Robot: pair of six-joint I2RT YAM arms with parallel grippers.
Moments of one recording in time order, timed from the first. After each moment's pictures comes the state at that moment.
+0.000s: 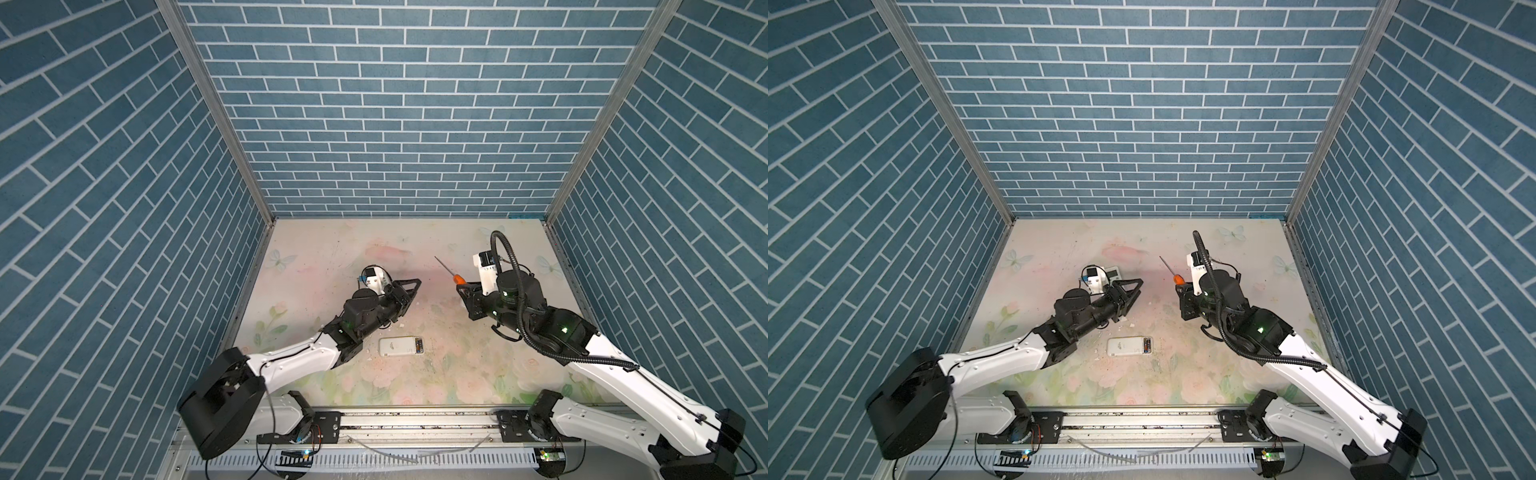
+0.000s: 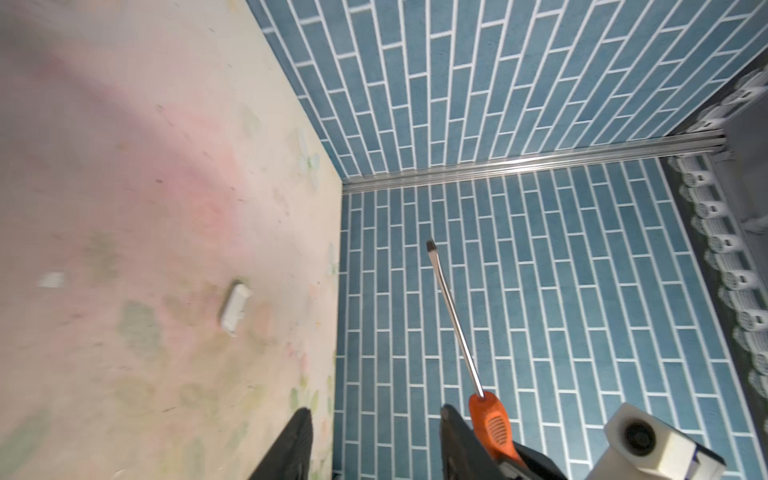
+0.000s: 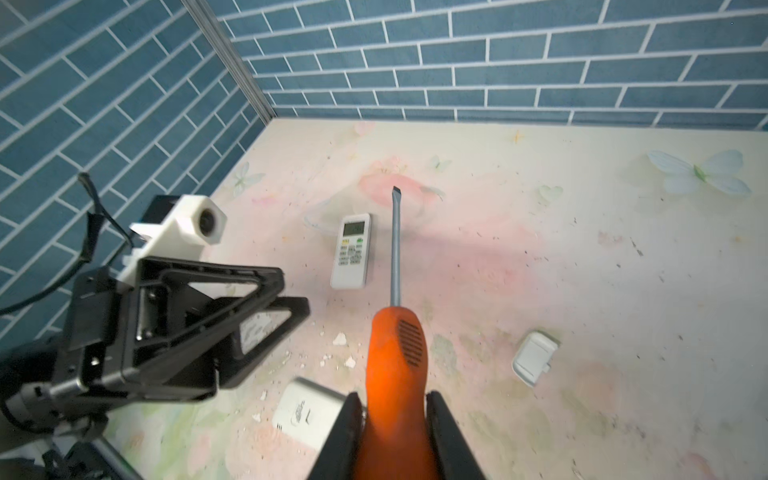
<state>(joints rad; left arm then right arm) -0.77 1.20 0.54 0.49 0.06 -1.39 0.85 0.95 1.02 -0.63 0.16 0.38</state>
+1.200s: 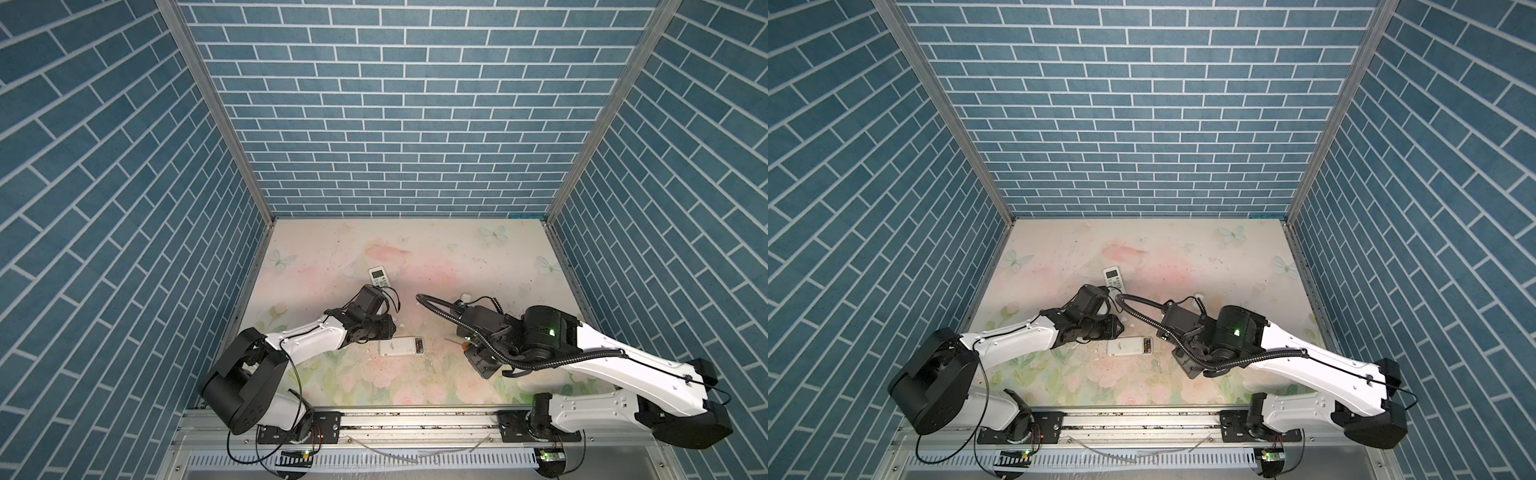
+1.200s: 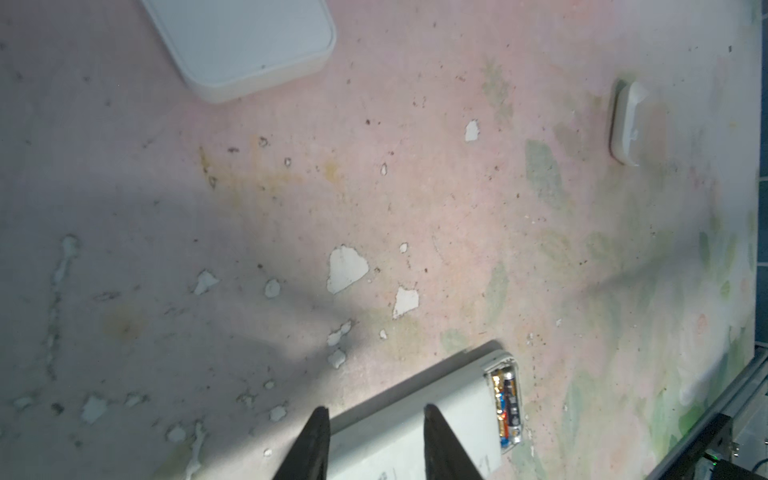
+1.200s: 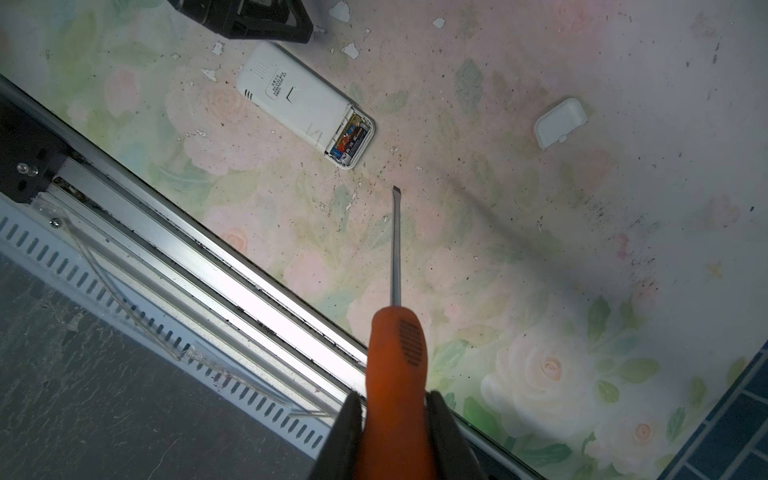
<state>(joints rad) -0.66 1.44 0.65 -0.20 0.18 -0.64 1.28 1.16 1.32 -1.42 0.22 0.49</state>
